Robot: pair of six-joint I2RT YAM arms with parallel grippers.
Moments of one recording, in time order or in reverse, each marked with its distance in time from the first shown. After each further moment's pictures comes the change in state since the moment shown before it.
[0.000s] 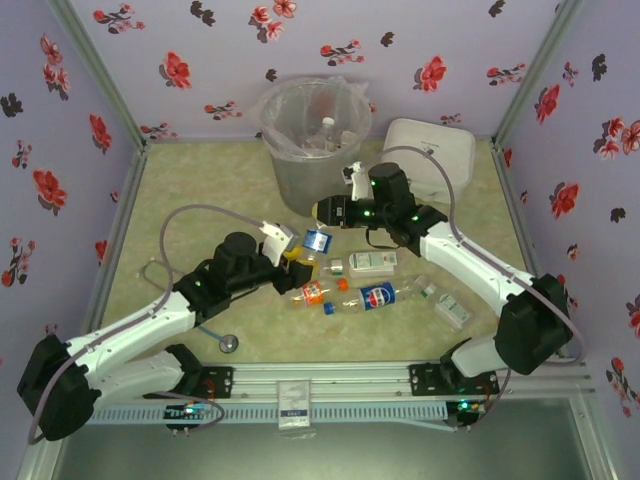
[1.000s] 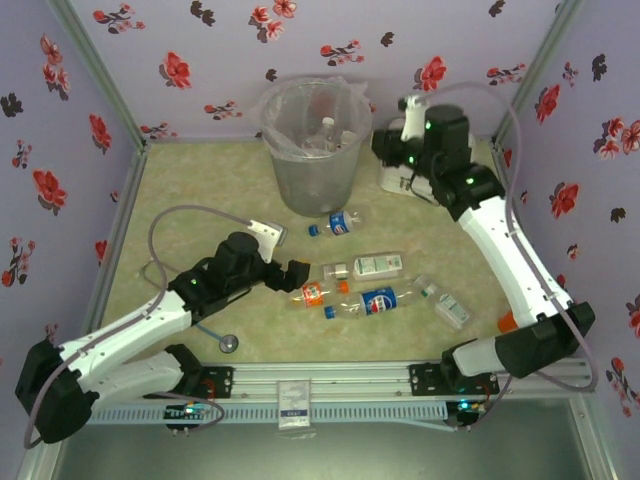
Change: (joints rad) left arm -0.001 -0.012 0.049 -0.233 -0.237 -0.121; right arm -0.202 -0.039 0.380 -0.291 0.341 -0.327
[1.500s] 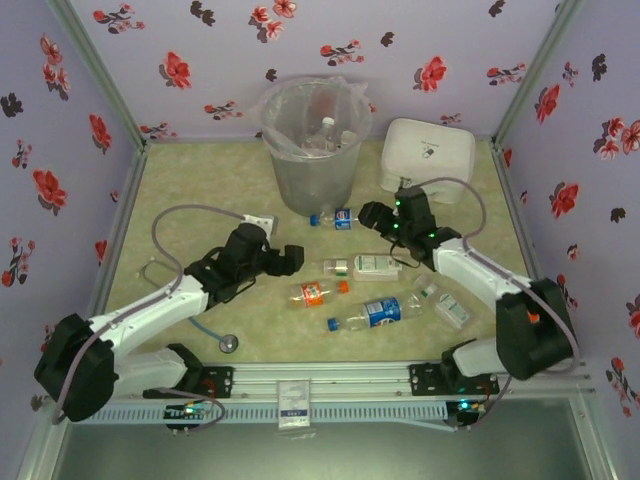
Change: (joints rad) left arm 0.095 0.172 0.005 0.061 -0.078 -0.212; right arm 0.042 0.022 -0.692 0.430 0.056 0.606
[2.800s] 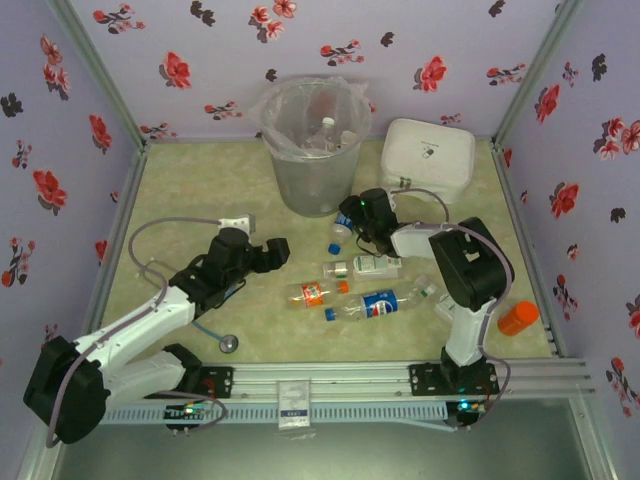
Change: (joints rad) left arm 0.074 -0.130 -0.087 0.034 -0.029 -0.124; right arm 0.063 0.474 0.134 0.366 0.130 0.339
